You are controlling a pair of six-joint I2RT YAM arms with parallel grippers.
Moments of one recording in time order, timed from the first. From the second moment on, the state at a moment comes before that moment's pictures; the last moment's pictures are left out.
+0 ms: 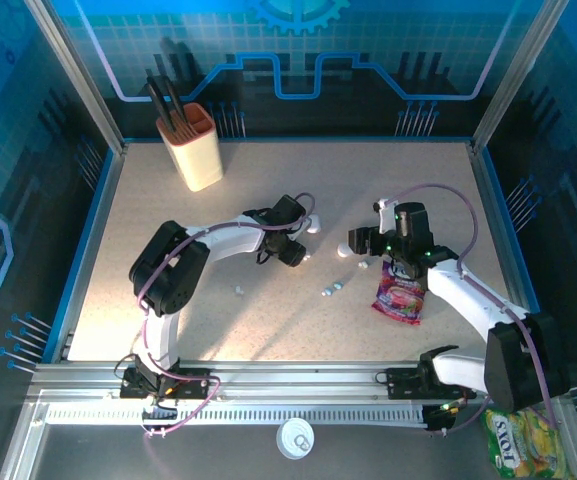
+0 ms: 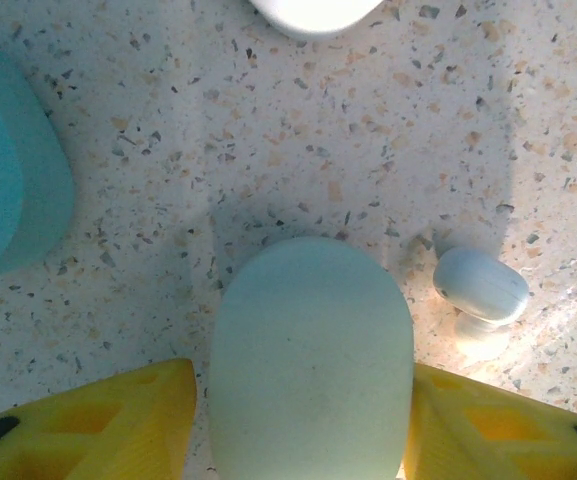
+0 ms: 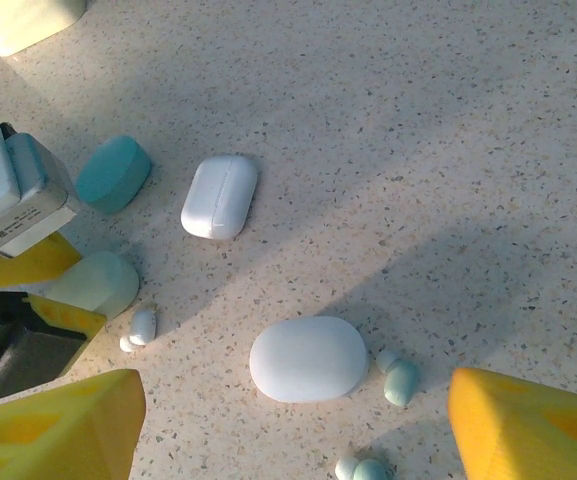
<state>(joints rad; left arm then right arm) -0.62 1.97 1.29 -0.48 -0.01 -0.06 0.26 1.23 0.68 -0.13 -0.19 0.17</state>
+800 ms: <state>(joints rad) -0.63 1.66 0.93 -0.09 0.19 0.17 0.21 1.15 0.70 -0.24 -0.51 0.38</state>
